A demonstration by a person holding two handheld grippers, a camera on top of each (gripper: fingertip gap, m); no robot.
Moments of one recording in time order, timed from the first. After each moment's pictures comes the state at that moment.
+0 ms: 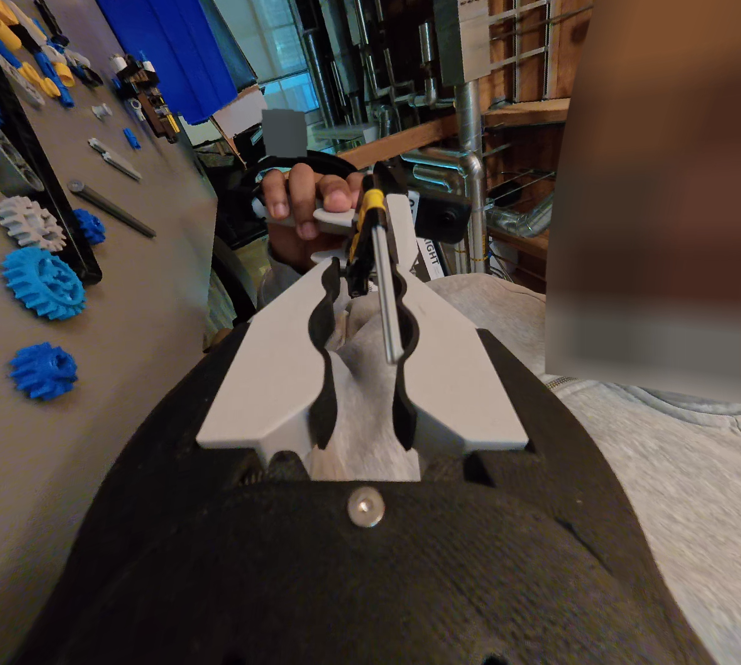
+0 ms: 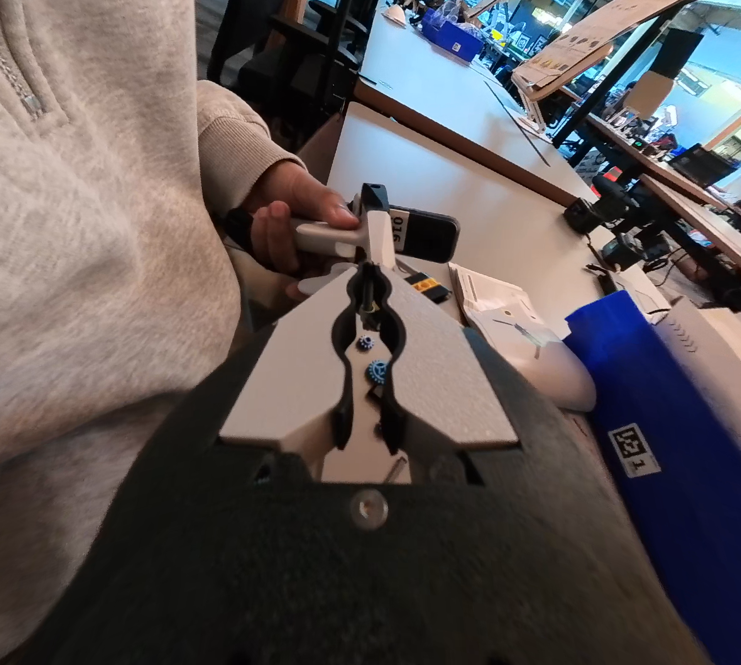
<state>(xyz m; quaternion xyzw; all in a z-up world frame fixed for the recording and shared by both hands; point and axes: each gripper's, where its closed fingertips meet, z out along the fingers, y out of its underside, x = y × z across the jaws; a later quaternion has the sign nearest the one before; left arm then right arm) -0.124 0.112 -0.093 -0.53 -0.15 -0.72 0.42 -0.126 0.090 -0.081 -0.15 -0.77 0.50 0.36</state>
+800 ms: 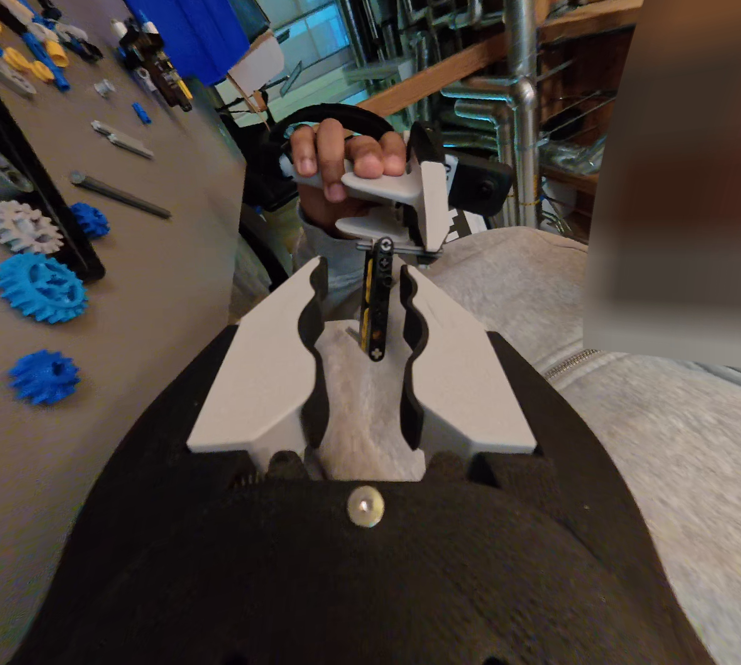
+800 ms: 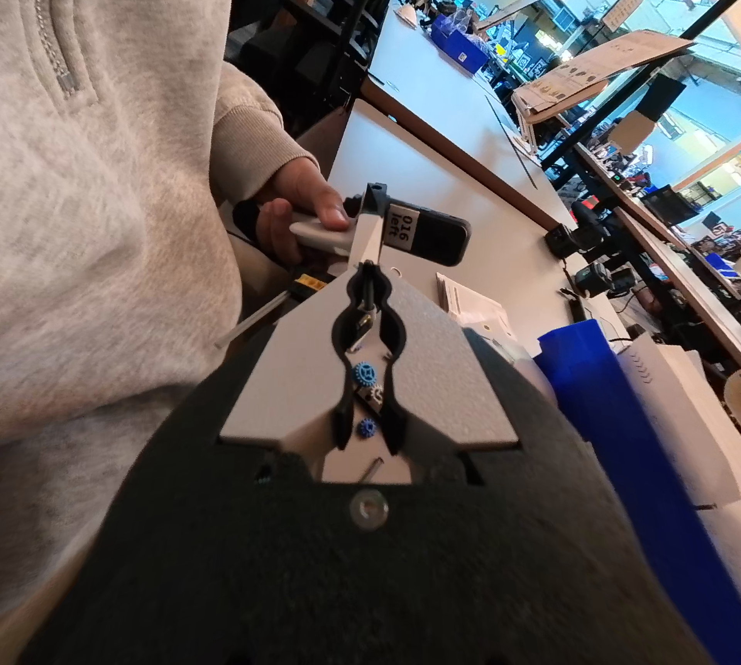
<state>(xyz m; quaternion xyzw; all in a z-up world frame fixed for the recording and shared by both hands) -0.109 0.106 -0.101 -0.60 -0.09 -0.68 0.41 -0.117 0.083 -0.076 -0.10 -0.78 0.47 0.39</state>
